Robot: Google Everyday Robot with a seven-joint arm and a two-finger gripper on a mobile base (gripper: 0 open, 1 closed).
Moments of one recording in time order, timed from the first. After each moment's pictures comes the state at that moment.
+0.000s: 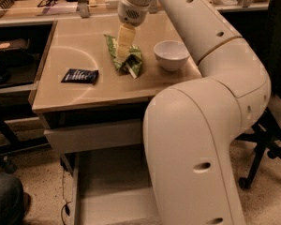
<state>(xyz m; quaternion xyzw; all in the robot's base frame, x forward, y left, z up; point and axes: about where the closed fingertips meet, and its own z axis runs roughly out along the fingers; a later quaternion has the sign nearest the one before) 0.734 0.040 0.904 -0.67 0.71 0.05 0.19</state>
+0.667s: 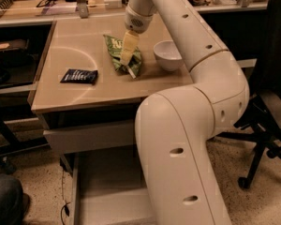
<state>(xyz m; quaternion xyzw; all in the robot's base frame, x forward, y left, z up) 0.774 0.028 0.865 -0.65 0.73 0.06 0.19</state>
